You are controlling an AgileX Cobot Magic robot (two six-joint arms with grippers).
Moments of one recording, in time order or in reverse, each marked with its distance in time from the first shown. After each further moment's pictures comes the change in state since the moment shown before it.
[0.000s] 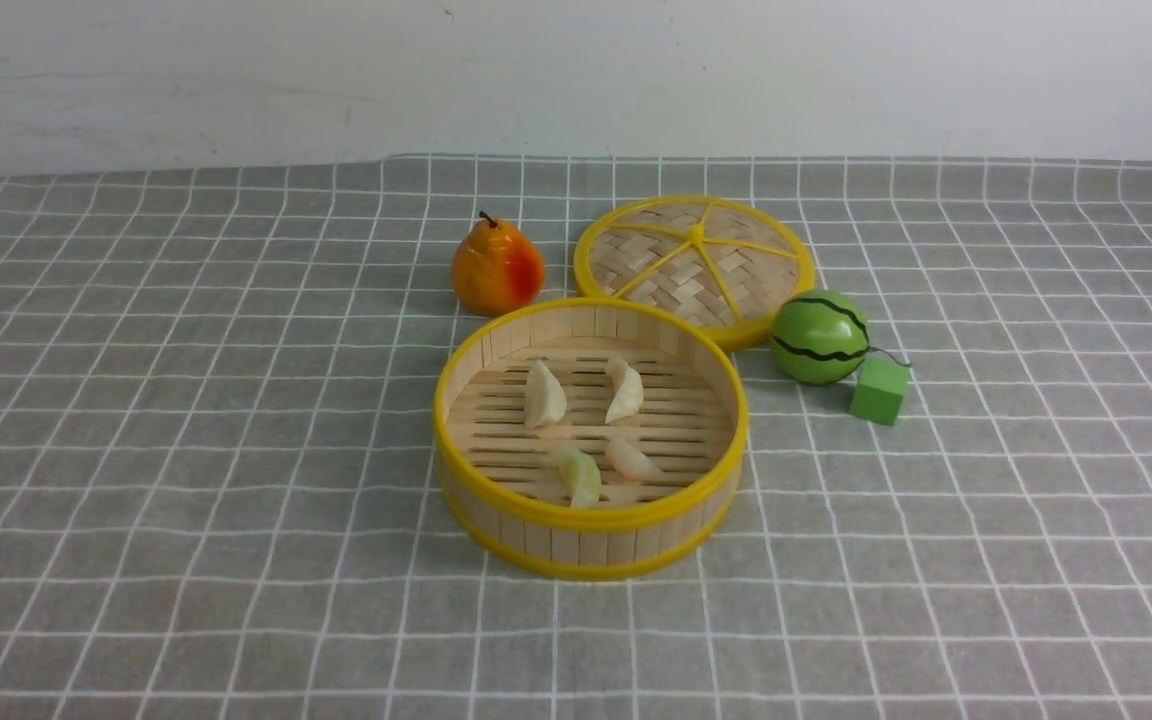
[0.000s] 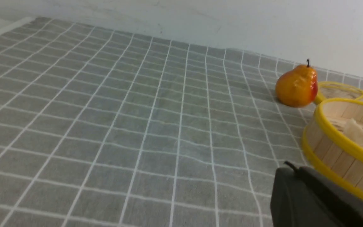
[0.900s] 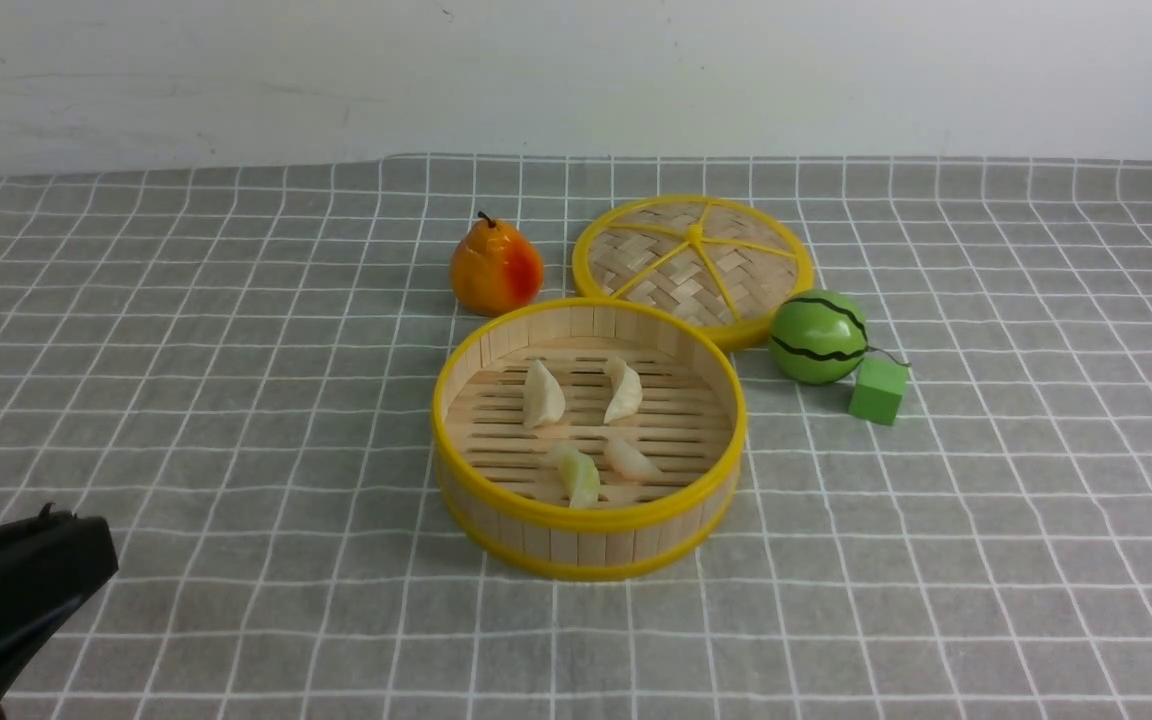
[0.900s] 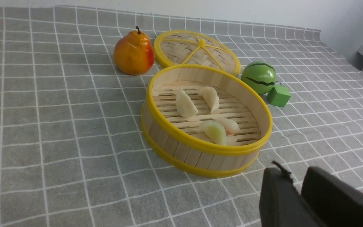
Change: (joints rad) right arm 0.000 0.000 0.000 0.000 0.000 0.000; left arm -0.473 0.441 -0.507 -0.037 0.169 -0.005
